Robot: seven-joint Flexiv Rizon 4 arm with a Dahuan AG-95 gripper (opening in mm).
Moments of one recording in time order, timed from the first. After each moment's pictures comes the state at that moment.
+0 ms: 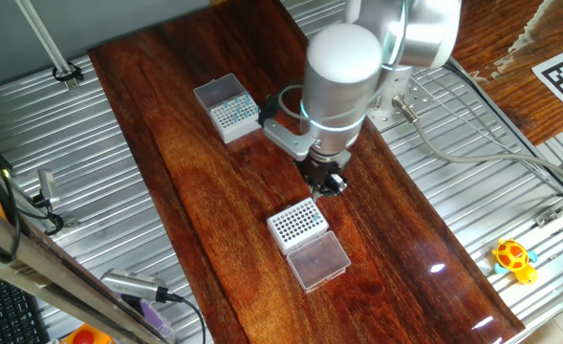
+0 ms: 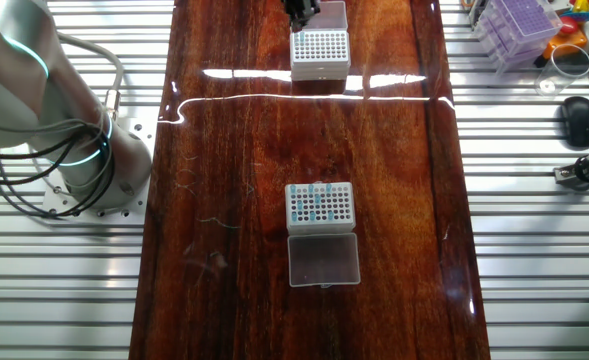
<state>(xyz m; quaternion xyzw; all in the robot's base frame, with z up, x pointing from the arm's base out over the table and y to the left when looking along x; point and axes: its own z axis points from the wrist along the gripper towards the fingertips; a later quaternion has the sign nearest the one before) 0.366 0.238 0.138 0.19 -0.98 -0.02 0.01</state>
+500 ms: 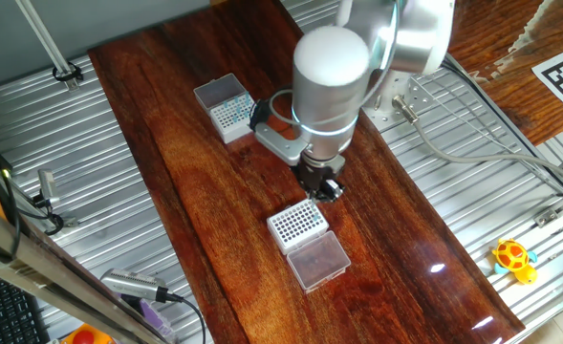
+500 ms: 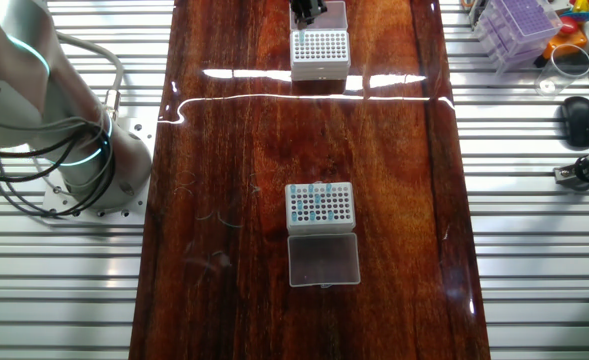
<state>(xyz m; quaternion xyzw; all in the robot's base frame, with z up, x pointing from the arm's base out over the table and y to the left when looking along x) 0.374 0.248 0.134 0.18 -0.98 -0.01 0.01</state>
